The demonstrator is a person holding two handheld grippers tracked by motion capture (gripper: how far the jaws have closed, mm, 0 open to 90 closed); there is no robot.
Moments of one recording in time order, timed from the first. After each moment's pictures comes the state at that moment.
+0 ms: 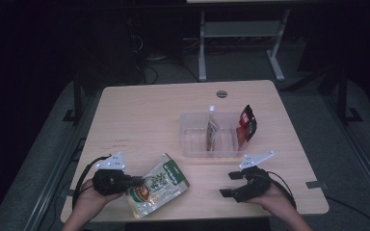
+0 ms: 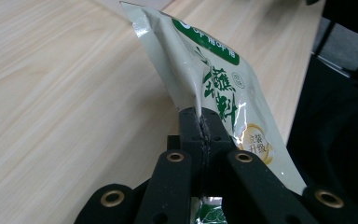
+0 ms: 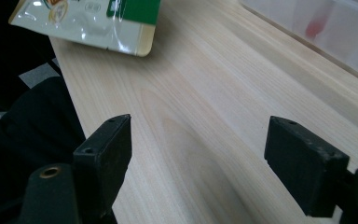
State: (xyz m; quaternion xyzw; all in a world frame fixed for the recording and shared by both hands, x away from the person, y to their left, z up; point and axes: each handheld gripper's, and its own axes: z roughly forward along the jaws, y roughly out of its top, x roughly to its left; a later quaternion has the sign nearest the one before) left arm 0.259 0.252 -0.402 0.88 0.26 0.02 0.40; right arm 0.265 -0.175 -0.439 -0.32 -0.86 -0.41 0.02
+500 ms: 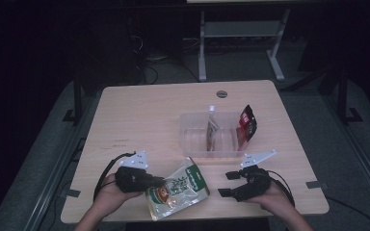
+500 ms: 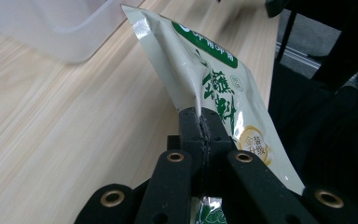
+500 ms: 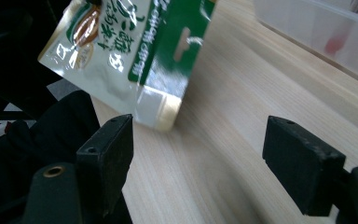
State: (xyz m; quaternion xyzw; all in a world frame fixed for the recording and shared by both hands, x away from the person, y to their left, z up) left arm 0.270 0.196 -0.399 0.89 0.19 -0.02 0.41; right arm 0.266 -0.175 -0.437 -0.30 -0.84 -0.44 0.05
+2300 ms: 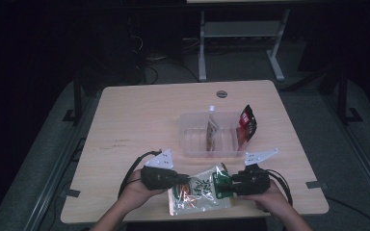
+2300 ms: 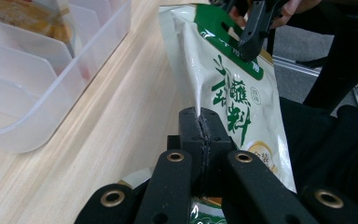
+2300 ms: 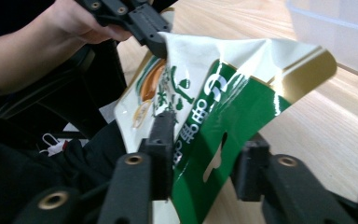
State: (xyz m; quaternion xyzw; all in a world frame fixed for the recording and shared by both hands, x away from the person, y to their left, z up) left arm 0.277 0.140 -0.404 0.89 0.13 0.00 0.44; right arm 0.270 -0.178 -0.439 -0.28 -0.80 -0.51 0.12
